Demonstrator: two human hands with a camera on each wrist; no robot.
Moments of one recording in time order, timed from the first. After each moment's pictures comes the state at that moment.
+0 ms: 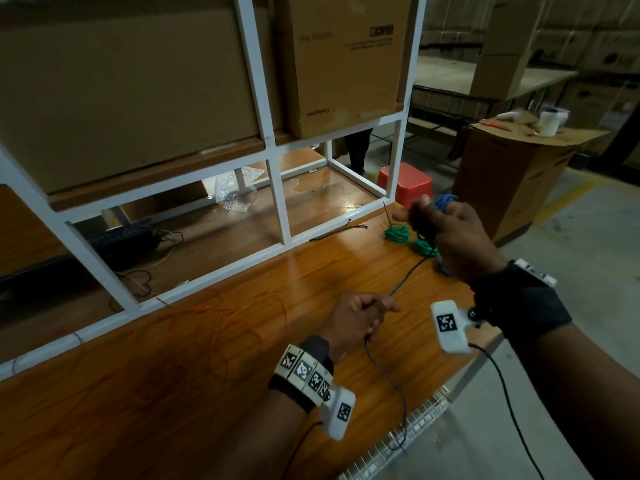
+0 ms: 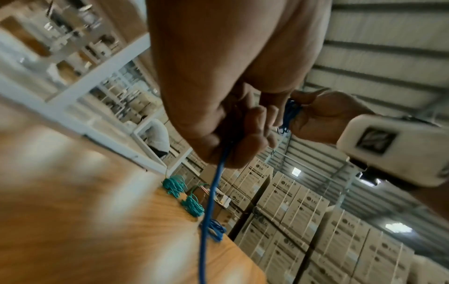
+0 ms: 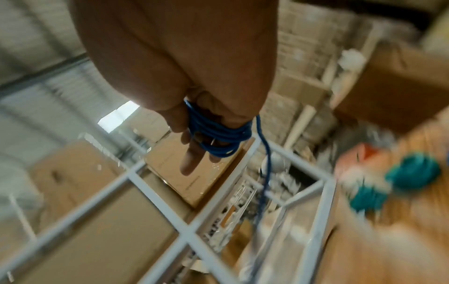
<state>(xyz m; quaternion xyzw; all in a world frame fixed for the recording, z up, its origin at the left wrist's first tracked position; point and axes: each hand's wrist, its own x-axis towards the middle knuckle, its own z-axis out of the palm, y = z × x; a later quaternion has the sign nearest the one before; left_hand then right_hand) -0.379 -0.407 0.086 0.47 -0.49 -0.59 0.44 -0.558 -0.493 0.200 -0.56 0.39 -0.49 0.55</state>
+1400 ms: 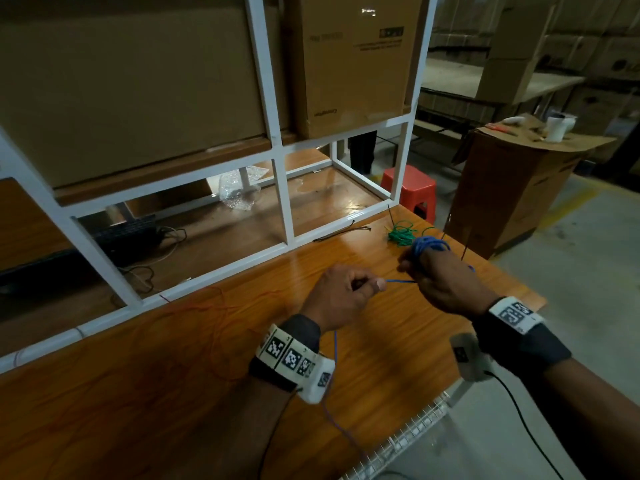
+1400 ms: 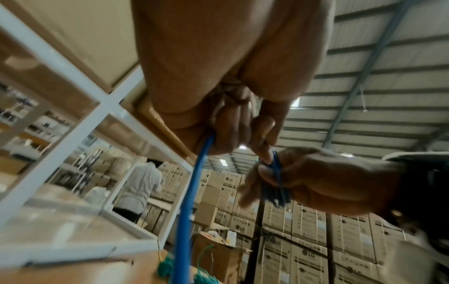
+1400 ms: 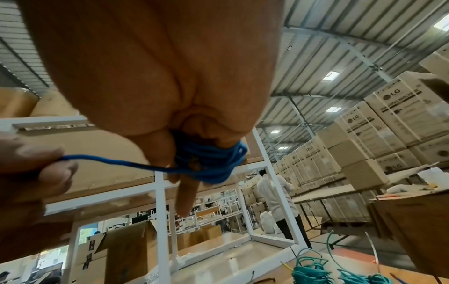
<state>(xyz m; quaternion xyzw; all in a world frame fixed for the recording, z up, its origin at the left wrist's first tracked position) -0.344 -0.423 0.131 0.53 -0.70 -0.30 0.37 -0.567 -0.493 0.148 -0.85 0.46 -0.19 0.19</state>
